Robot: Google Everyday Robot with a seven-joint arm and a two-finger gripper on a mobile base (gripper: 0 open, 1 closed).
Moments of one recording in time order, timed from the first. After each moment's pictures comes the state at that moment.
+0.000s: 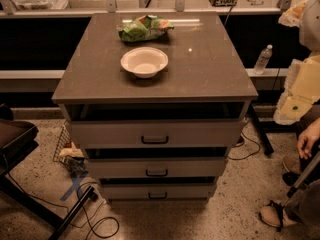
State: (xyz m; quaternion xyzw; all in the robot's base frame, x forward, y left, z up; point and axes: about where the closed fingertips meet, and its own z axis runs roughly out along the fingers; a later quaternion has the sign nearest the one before) arm 0.436 -0.206 1.008 -0.60 0.77 -0.07 0.20
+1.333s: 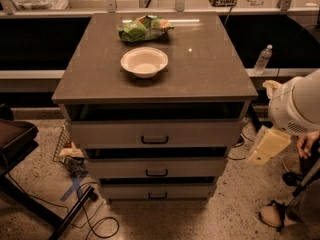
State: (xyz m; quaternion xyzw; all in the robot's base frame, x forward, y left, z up) arm 0.457 -0.226 0.854 -0.56 0.79 -0.06 0.24
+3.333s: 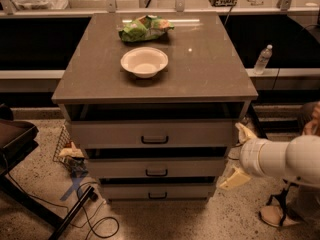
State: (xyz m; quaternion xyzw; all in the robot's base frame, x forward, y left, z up) arm 0.492 -0.208 0.675 -0.55 0.75 0.00 0.37
